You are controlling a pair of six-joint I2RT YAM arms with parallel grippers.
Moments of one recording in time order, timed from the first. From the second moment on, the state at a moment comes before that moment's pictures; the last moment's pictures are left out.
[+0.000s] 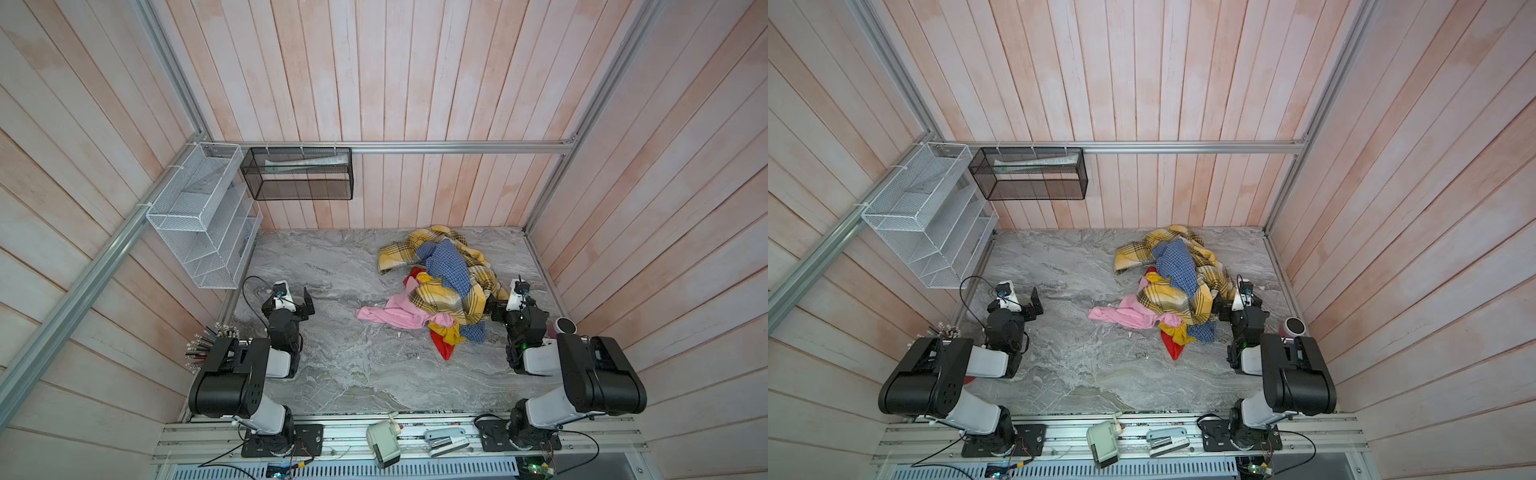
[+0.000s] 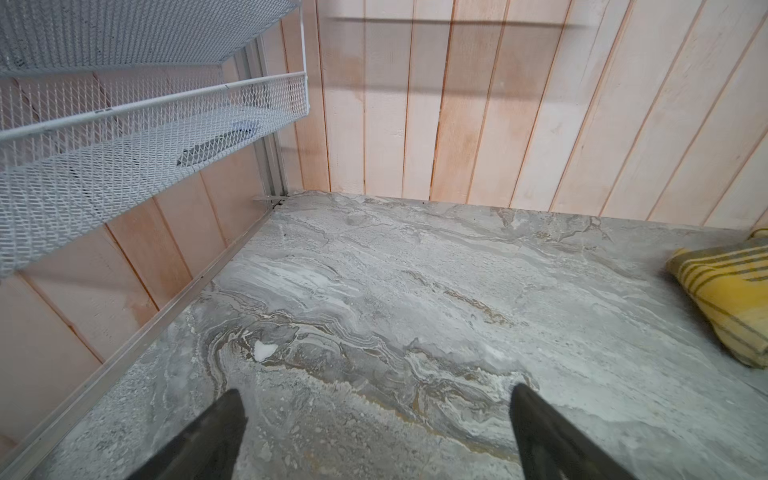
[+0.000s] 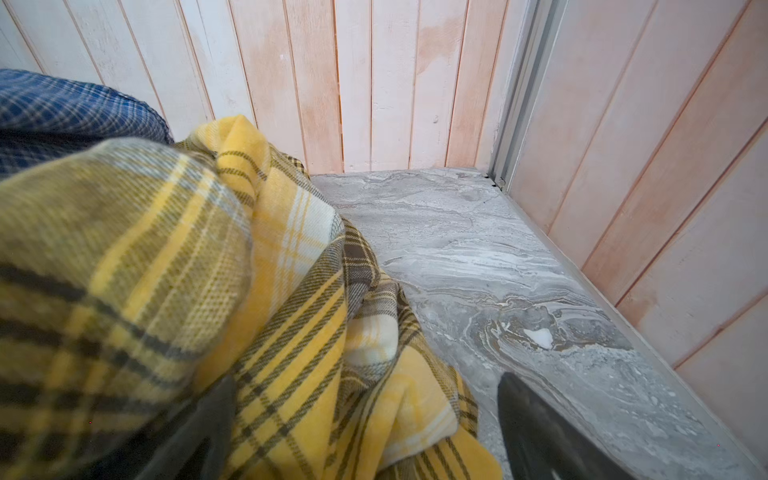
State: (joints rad) left arm -0.03 1.55 0.25 1.15 -0.21 -0.03; right arm -0.06 1.52 0.23 1.12 -0.07 0.03
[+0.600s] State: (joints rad) left arm -0.03 1.55 0.25 1.15 -0.21 -0.03; right arm -0.06 1.52 0.23 1.12 -0.07 0.03
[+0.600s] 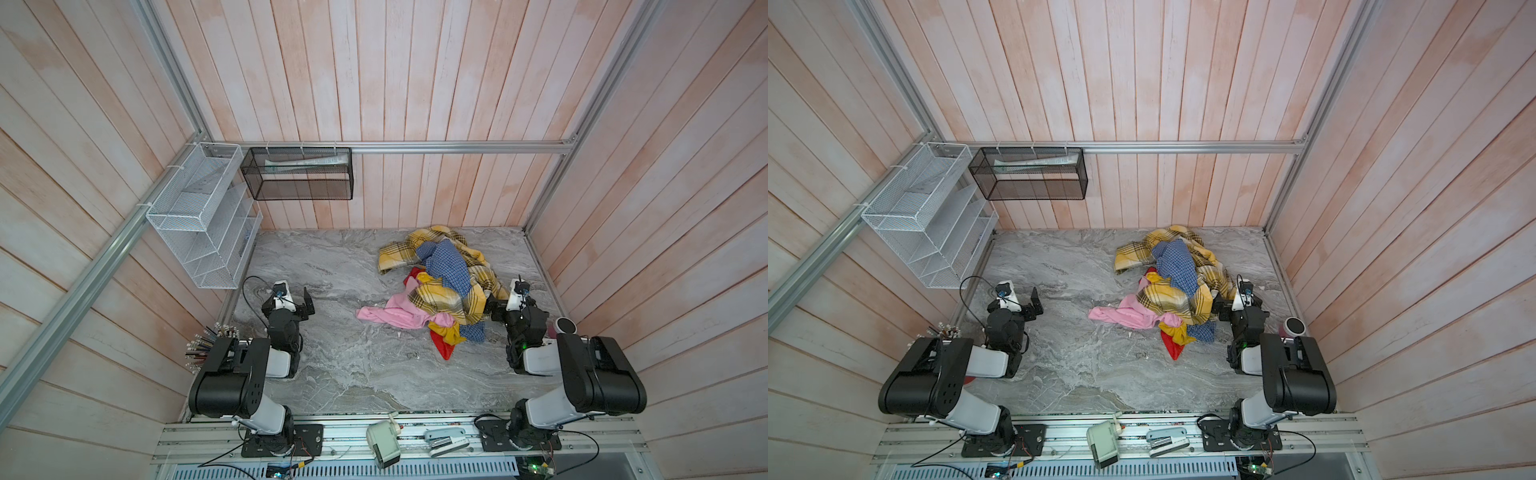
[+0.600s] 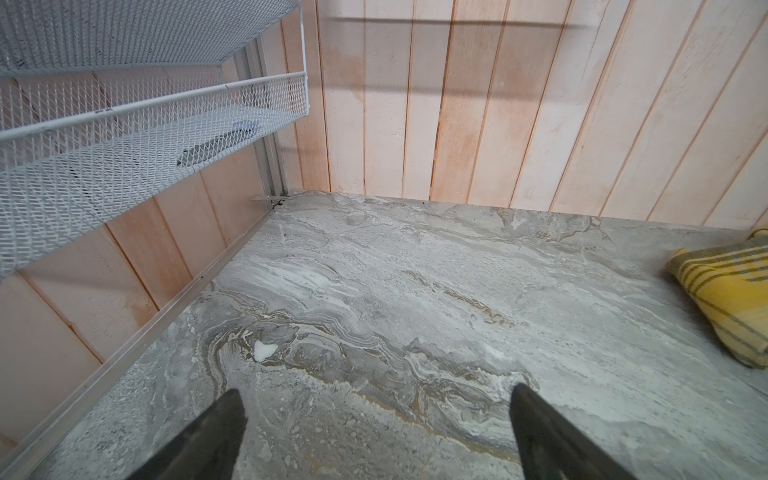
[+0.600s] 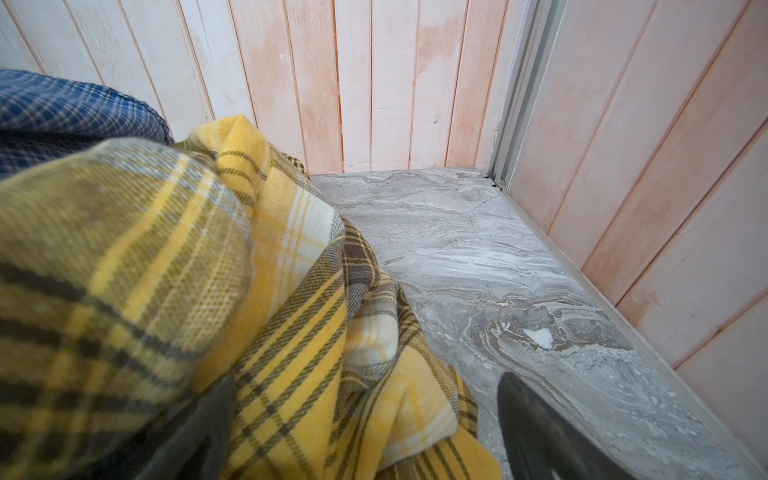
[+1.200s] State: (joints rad) left arm -0.02 1.41 0.41 0.81 -0.21 -0.08; right arm -0.09 1.40 0.37 0.79 -0.03 0.11
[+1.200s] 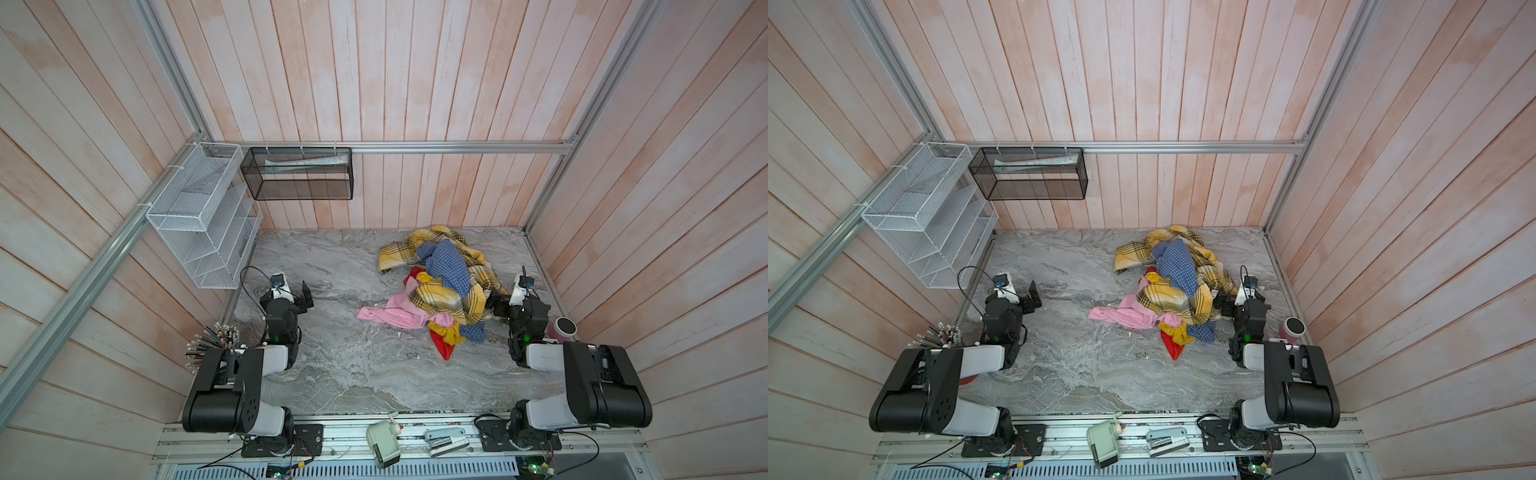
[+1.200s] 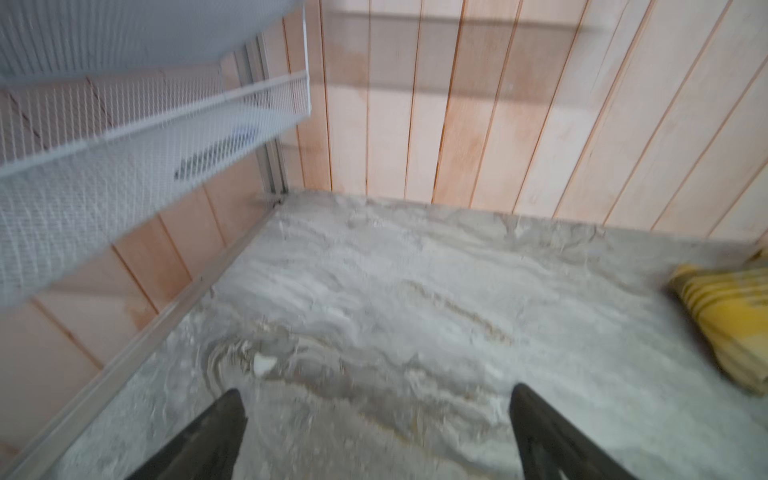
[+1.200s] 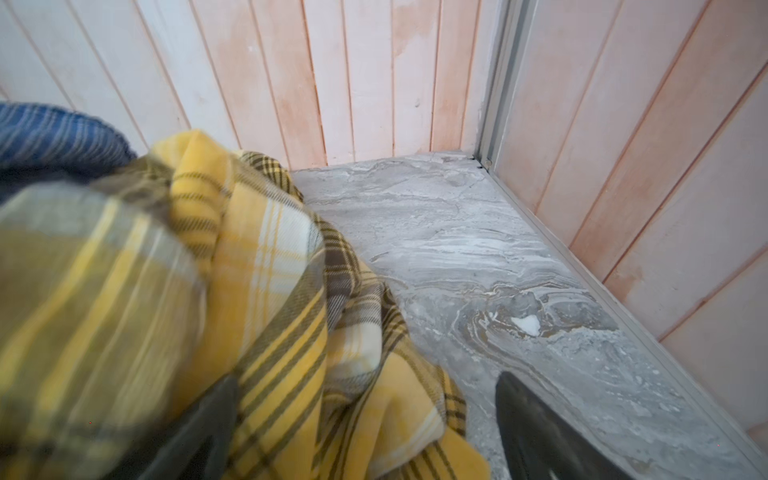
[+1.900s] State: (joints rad) left arm -0.16 1.31 0.66 0.29 -0.07 -0.34; right arm -0.07 0.71 0.35 -0.24 -0.21 0.76
